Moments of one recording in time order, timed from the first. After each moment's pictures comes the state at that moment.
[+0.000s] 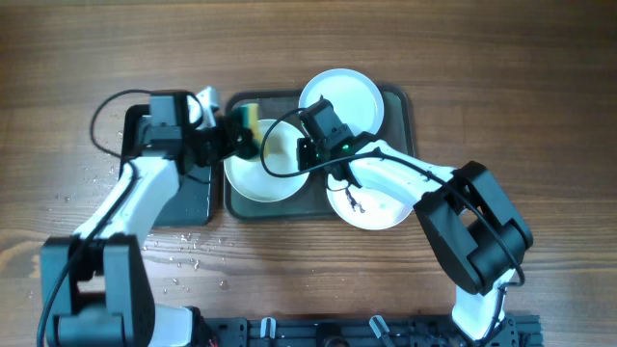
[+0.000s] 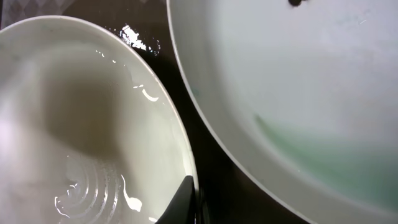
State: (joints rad) left arm -0.01 1.60 0.89 -0.23 0.59 -0.46; right arm 0.65 1.99 1.18 -0.23 -0.03 0.55
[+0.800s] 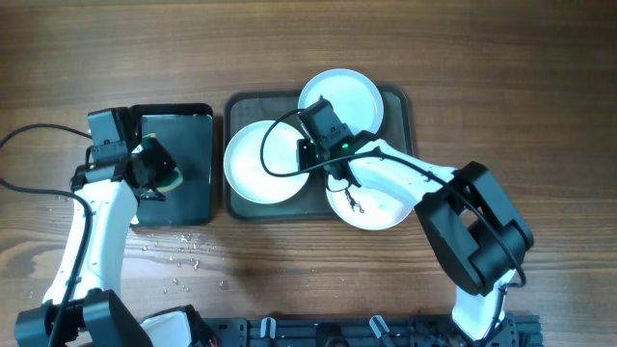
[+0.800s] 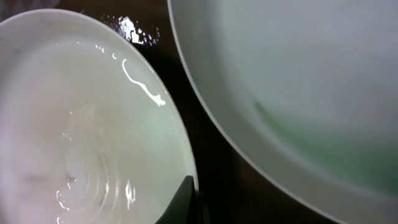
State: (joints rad) left arm 0.22 1.41 0.89 -0.59 -0.04 -0.44; right arm 0.65 1.98 1.20 -0.28 -0.04 0.55
